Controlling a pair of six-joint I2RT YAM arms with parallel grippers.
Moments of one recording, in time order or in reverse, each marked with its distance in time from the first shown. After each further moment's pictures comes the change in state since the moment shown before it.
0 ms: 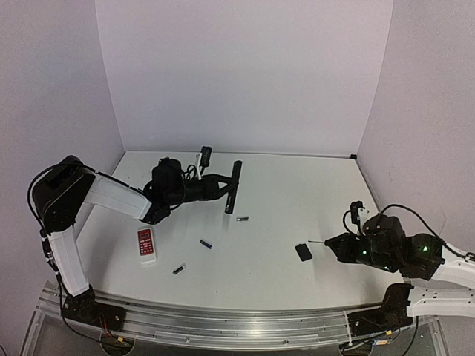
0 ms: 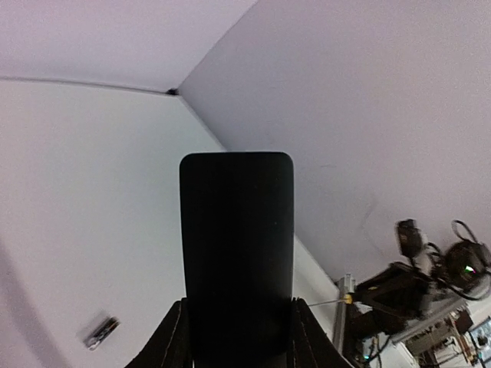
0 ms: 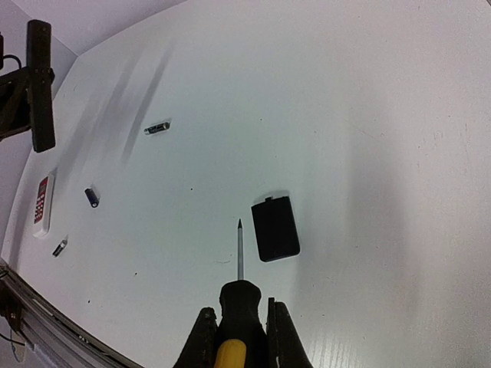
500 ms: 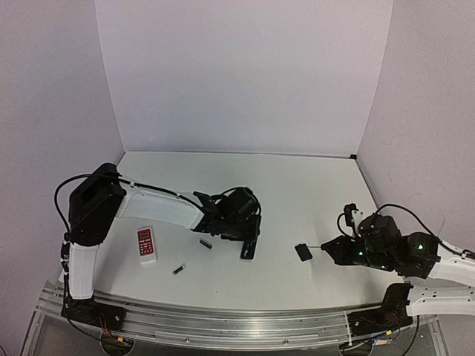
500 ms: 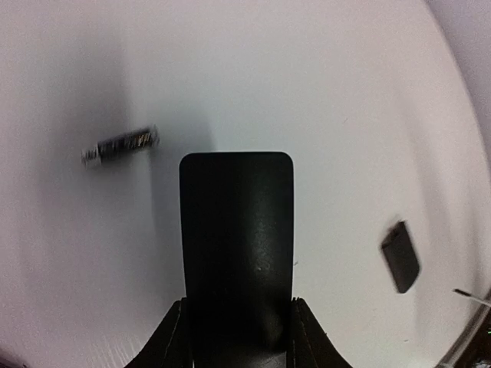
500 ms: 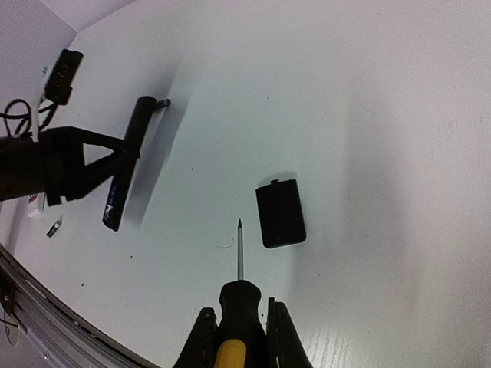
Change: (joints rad) left arm -0.383 0.226 0.506 -1.155 -0.685 -0.117; right arm -0.006 0.055 0.000 0.013 -0.065 -0.030
